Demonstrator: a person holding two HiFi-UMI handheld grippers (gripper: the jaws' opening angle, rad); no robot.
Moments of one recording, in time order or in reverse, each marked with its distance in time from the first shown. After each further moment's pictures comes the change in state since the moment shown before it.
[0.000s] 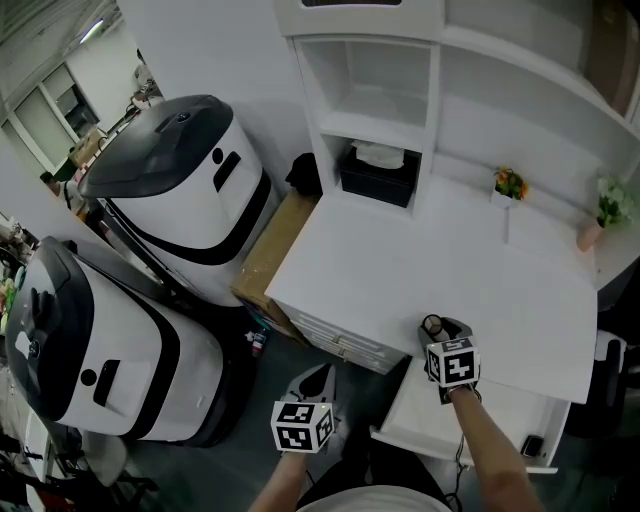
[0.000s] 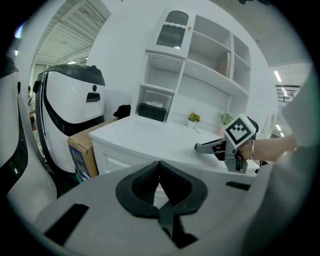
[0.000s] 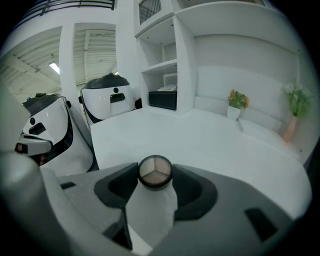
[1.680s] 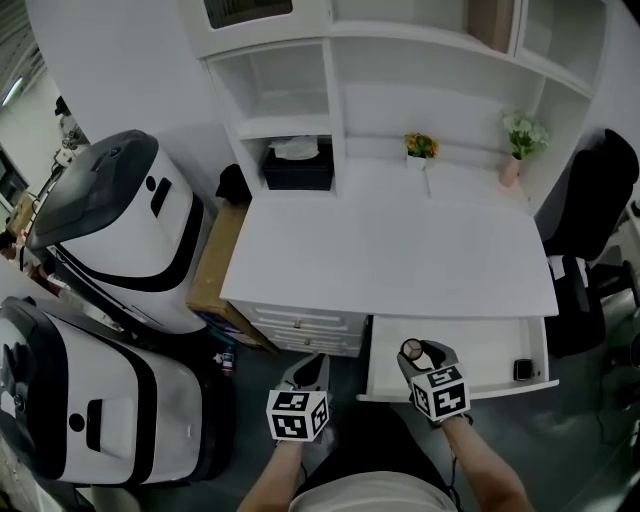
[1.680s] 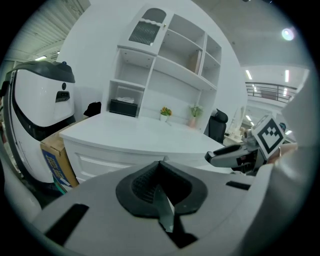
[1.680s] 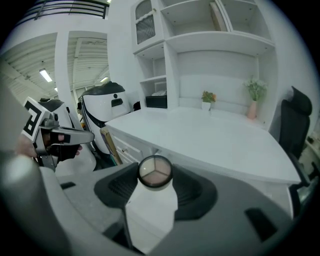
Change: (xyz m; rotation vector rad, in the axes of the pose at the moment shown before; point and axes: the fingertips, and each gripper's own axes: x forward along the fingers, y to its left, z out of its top) left arm -0.020 -0.059 -0.031 0.158 0.049 -0.274; right arm -0.141 0.061 -0.107 0.139 -0.033 -0.106
